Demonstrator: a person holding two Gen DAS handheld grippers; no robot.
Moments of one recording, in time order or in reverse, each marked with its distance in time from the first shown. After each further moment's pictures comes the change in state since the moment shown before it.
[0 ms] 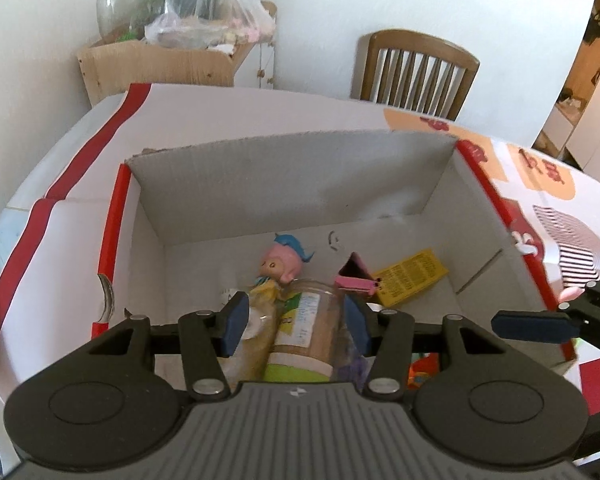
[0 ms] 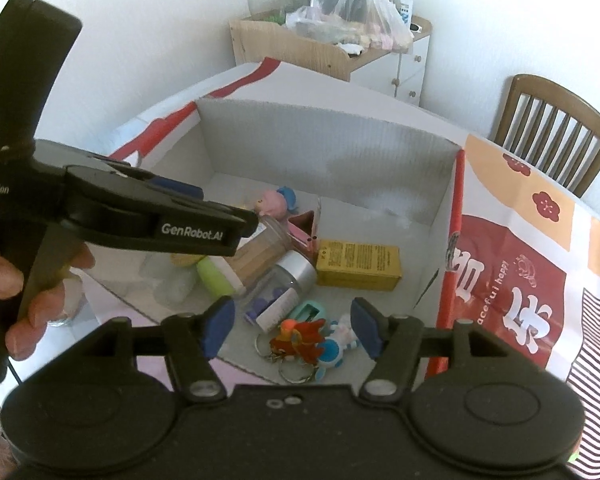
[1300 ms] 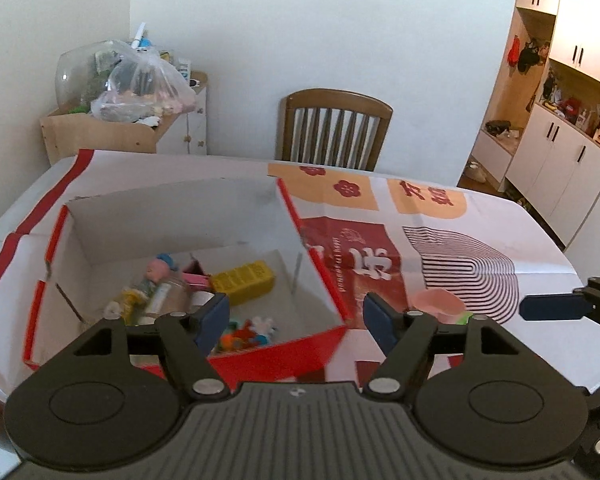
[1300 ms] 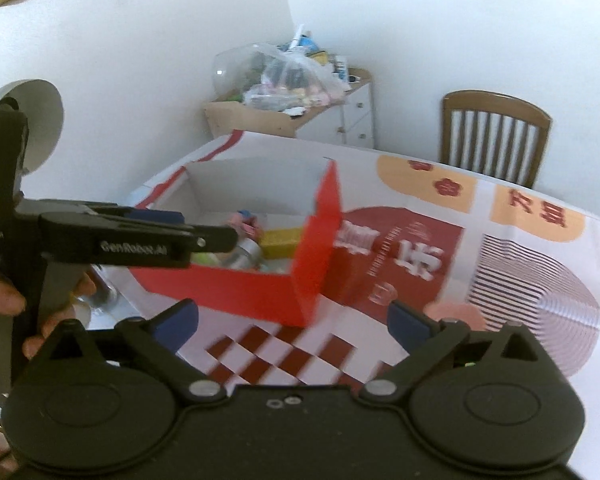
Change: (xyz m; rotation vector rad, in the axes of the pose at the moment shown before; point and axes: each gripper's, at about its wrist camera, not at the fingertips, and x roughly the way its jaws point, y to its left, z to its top) left arm -0.107 -0.116 -0.056 0.063 -0.193 -0.126; right arm -0.158 -0.074 -0.107 0.151 -0.210 0.002
